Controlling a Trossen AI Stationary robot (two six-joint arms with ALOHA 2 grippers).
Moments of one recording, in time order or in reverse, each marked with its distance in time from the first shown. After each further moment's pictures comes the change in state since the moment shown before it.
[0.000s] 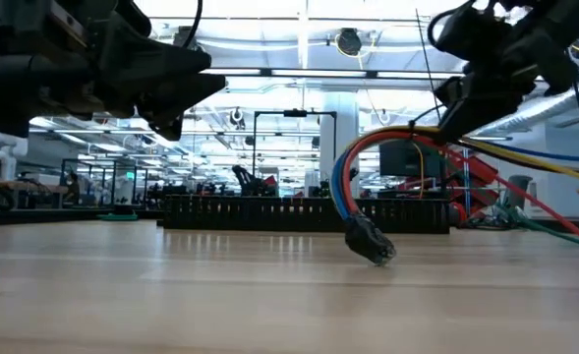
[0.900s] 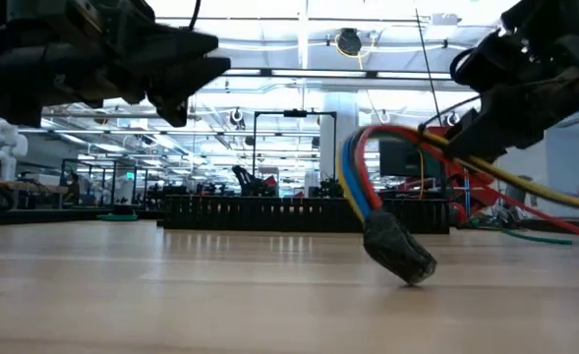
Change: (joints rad) left arm 0.049 -0.078 0.002 -0.027 0.030 0.014; right arm 0.003 0.039 -0.351 0.718 -0.214 0.186
